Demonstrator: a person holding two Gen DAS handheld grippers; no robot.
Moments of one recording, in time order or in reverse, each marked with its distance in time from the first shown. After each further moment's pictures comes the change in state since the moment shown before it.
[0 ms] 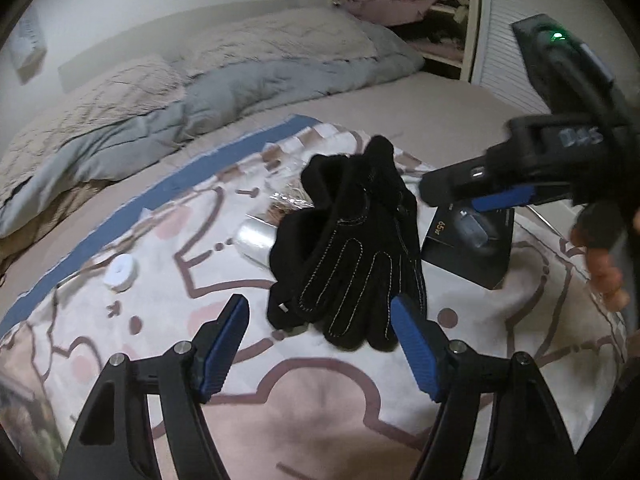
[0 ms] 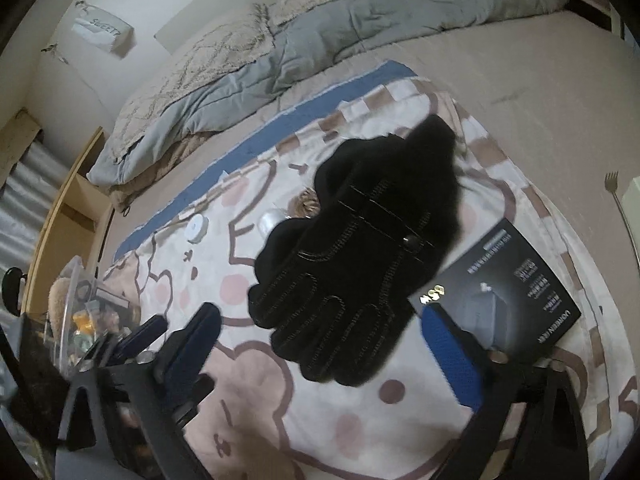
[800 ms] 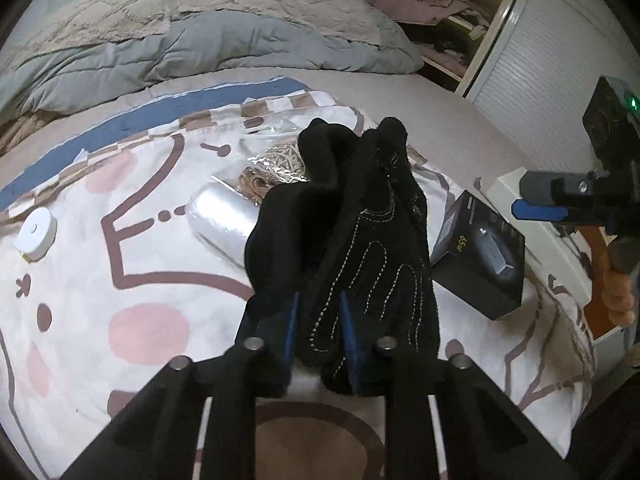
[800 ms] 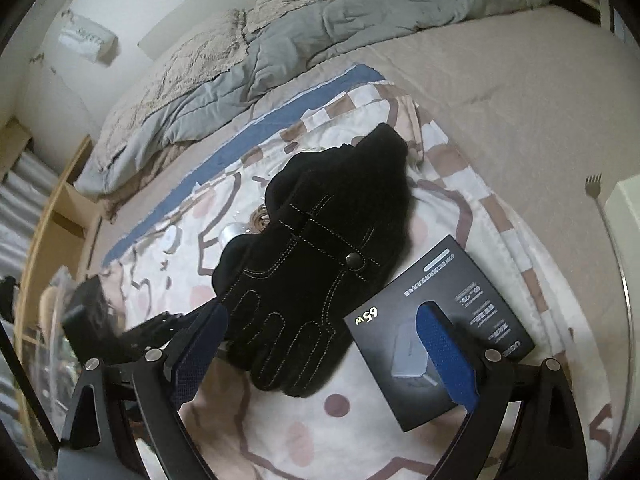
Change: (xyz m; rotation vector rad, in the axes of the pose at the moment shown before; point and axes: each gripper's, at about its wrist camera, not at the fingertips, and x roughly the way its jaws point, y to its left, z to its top) left arm 0.070 0.036 -0.002 -0.180 0.075 -0.236; right arm -0.004 -0.037 0.015 0.037 -0.020 -0.061
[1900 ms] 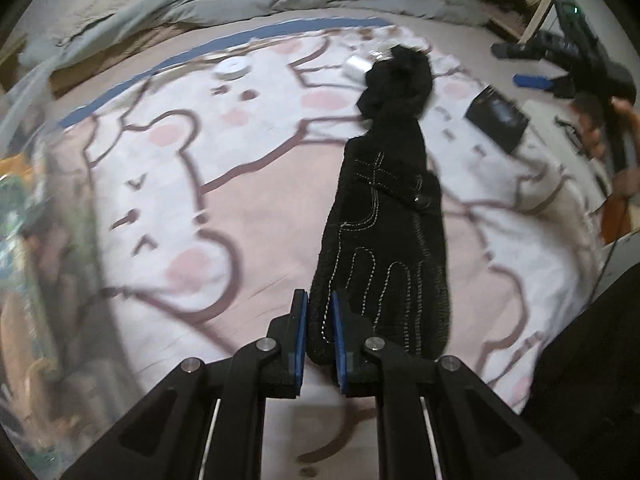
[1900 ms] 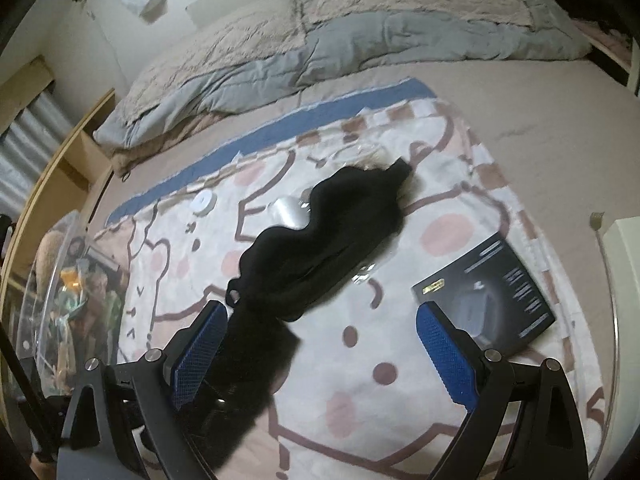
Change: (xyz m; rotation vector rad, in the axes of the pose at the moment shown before) left arm -0.192 0.035 -0.159 -0.077 0.247 0.286; right arm -0.015 0.077 -0.035 -0.108 -0.008 -0.056
